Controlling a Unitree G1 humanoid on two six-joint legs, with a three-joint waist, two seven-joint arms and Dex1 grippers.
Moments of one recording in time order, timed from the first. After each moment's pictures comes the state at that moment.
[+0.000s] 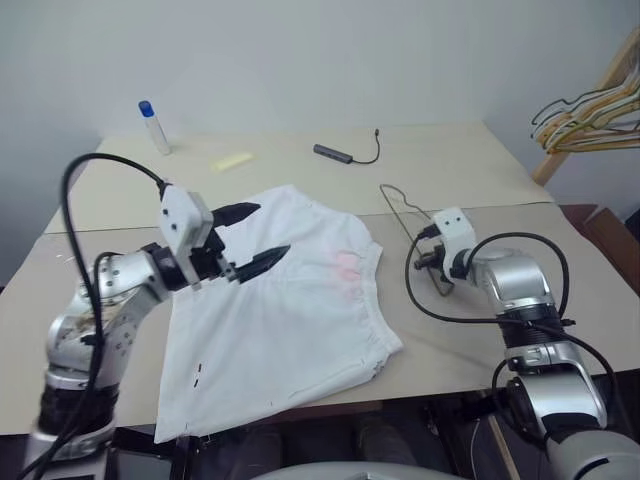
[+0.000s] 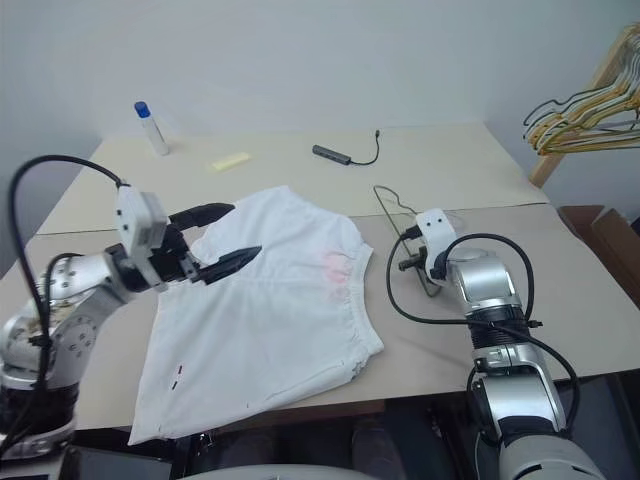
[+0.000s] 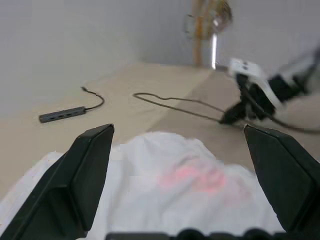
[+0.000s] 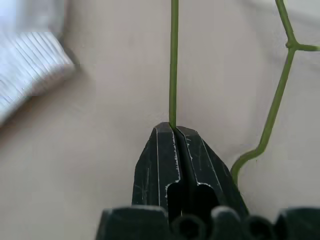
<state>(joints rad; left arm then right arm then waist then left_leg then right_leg) -0.30 0.50 0.15 -0.39 -0.64 0.64 -0.61 -0.61 -0.46 0.05 0.17 0.07 0.92 0.45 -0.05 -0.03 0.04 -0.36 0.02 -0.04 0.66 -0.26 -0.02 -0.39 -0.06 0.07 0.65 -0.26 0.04</state>
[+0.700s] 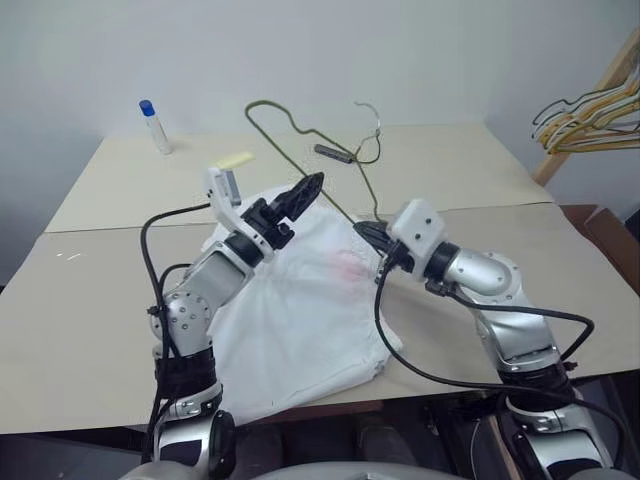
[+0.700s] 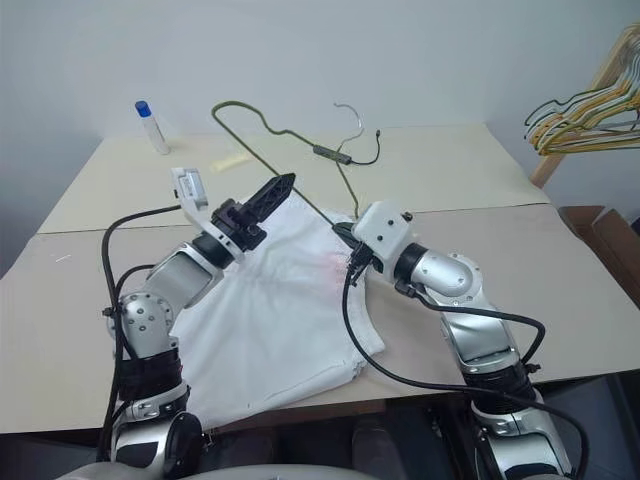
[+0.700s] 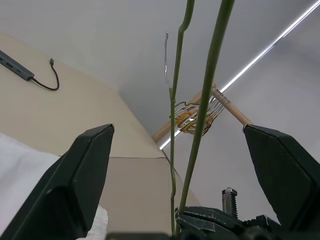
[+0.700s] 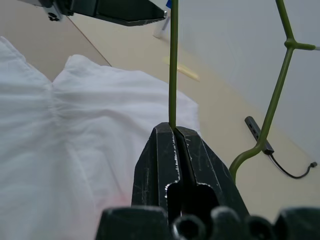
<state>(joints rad) -0.43 0.09 0.24 -0.25 -1.08 0.81 -0.11 -0.37 -0.48 0.17 -0.32 0.09 0.35 0.64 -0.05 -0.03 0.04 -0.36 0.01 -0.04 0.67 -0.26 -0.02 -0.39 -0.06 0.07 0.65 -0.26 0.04</state>
